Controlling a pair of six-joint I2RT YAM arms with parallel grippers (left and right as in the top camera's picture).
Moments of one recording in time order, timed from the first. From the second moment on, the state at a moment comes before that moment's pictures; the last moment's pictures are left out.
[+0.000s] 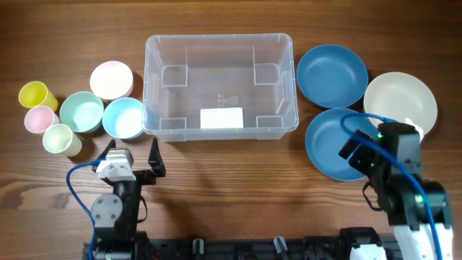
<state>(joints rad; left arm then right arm) 0.00 0.02 0.05 -0.15 0.00 -0.11 0.03 0.83 0.85 -1.05 0.28 0.63</state>
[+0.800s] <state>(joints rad) 0.00 0.02 0.05 -0.15 0.00 -0.11 -0.47 1.08 0.69 -0.82 0.00 0.44</state>
